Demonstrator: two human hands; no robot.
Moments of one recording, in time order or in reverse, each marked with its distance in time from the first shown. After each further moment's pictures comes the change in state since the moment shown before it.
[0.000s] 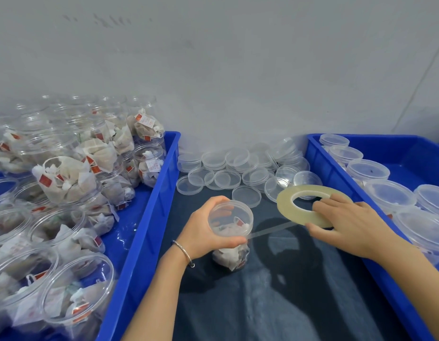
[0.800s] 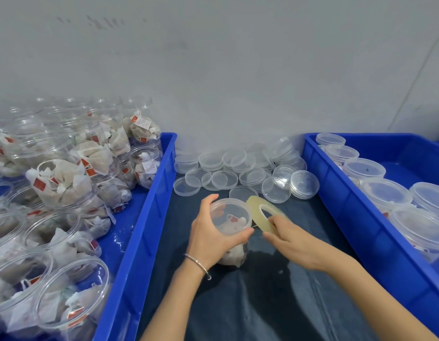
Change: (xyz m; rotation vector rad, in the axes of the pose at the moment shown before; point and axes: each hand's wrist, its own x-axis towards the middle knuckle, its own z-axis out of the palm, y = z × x) left_hand -0.004 0.014 0.035 0.008 0.293 -0.081; right_hand 0.018 -0.063 0.041 0.632 -0.195 -0.005
